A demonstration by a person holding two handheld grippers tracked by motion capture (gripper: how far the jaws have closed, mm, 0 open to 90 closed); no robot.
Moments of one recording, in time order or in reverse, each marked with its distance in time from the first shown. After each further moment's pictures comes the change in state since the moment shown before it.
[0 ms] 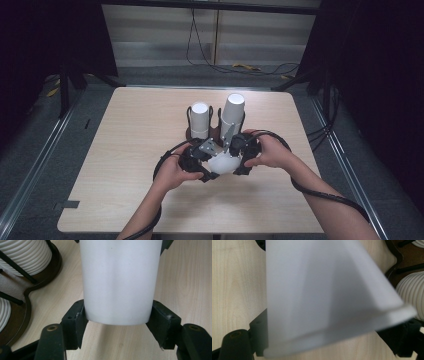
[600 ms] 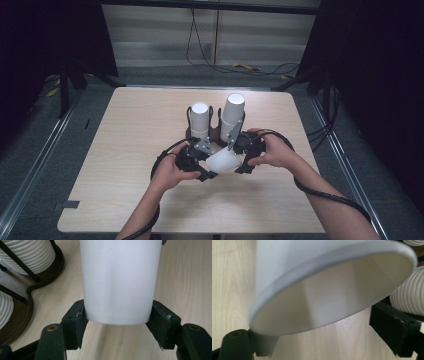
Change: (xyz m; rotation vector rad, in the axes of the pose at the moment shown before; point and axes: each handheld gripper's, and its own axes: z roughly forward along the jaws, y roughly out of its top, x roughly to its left) left arm 0.002 -0.006 -0.005 -0.040 -0.011 -0.027; right arm -0.004 -0.012 -0.004 -0.052 -0.011 0.026
